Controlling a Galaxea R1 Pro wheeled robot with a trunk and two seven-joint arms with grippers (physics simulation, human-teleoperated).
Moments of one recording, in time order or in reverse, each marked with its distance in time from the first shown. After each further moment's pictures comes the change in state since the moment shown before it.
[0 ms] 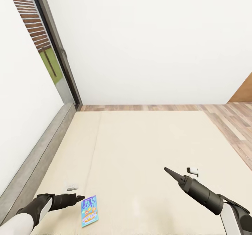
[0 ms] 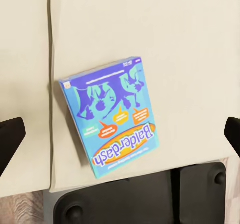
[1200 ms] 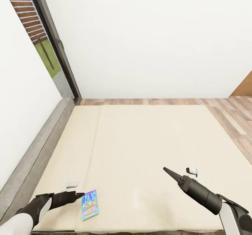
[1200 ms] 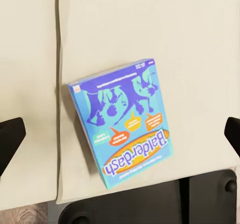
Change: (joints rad) left arm 0.000 0.002 0.020 -0.001 0.000 -0.086 0.000; right arm -0.001 0.004 0.004 0.002 0.001 0.000 -0.022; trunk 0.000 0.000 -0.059
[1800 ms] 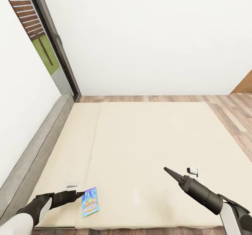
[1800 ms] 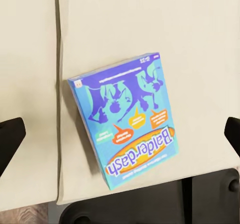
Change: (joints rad) left arm 0.000 -0.002 0.002 0.000 0.000 -0.027 0.000; right arm -0.001 -0.005 -0.004 0.001 -0.002 0.001 0.001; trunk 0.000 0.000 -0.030
